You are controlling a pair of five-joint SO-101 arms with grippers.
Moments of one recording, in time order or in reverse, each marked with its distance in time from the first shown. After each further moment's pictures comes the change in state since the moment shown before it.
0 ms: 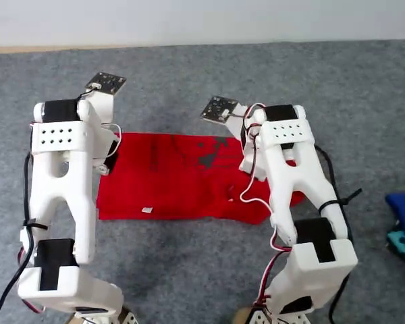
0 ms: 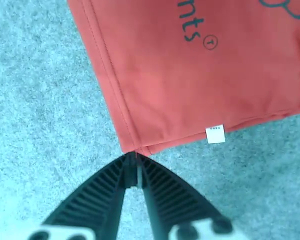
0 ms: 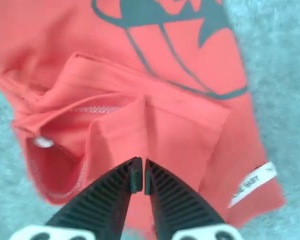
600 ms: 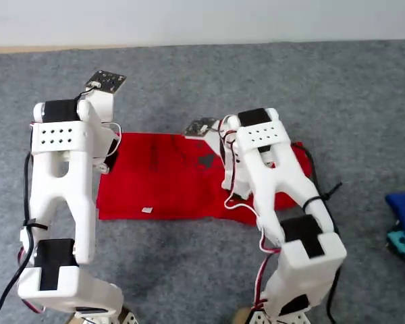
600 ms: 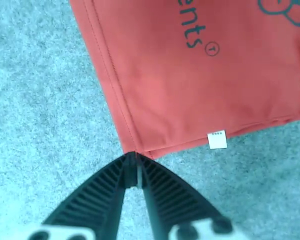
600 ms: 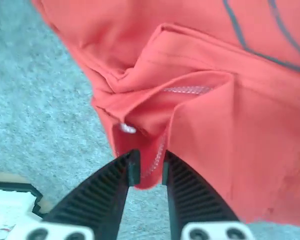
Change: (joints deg) left arm 0.0 0.0 0.0 -1.2 0.0; right arm -6.6 3.6 -0.1 11.4 -9.5
